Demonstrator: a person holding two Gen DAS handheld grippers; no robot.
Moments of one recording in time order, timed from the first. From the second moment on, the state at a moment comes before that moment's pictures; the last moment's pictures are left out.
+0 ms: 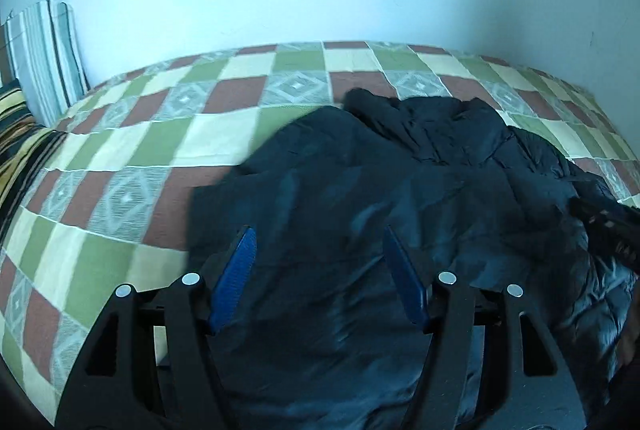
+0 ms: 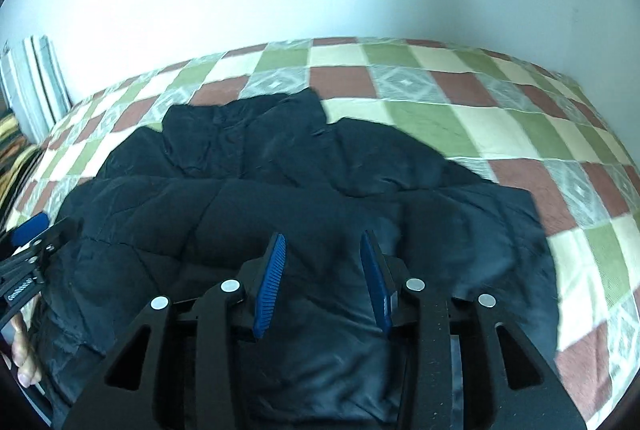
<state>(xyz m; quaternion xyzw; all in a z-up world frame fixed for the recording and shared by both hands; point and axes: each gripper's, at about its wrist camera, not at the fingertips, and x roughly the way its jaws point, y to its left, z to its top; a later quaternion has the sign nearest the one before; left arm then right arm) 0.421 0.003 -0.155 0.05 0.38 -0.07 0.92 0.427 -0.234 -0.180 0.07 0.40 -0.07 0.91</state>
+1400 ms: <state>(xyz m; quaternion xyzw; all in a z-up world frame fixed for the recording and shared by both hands) 0.333 0.146 -0.173 0.03 0.43 -0.02 0.90 0.160 -0.321 -0.178 0.05 0.42 -0.17 0.89</state>
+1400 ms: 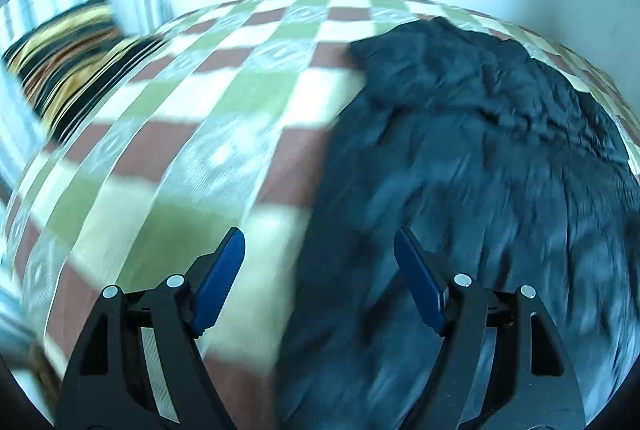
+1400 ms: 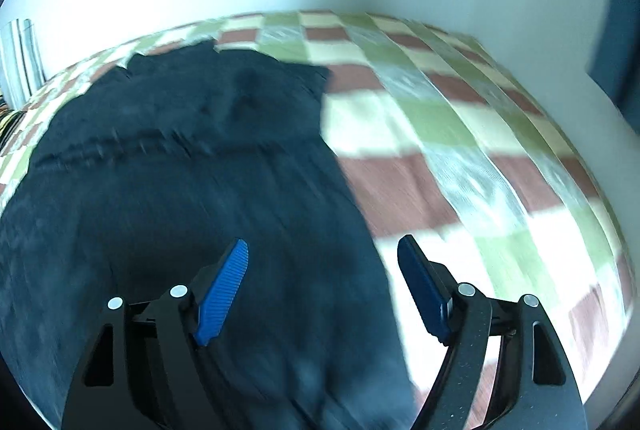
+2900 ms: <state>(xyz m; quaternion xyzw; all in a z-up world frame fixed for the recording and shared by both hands) 0.215 0.180 -0.157 -0.15 0.41 -0.17 0.88 0.021 -0.316 -0.191 0.25 0.41 -0.03 0.88</state>
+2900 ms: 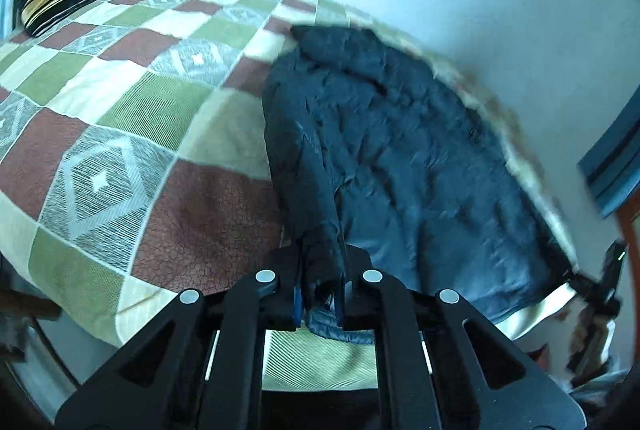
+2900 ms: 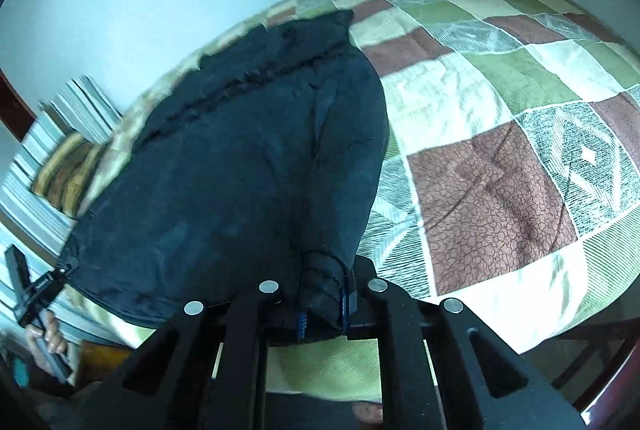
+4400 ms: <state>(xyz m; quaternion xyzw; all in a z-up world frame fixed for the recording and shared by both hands) 0.544 0.091 -0.181 -0.07 0.44 -0.09 0.89 0.352 -0.399 -0.216 0.29 0.43 -0.05 0.85</state>
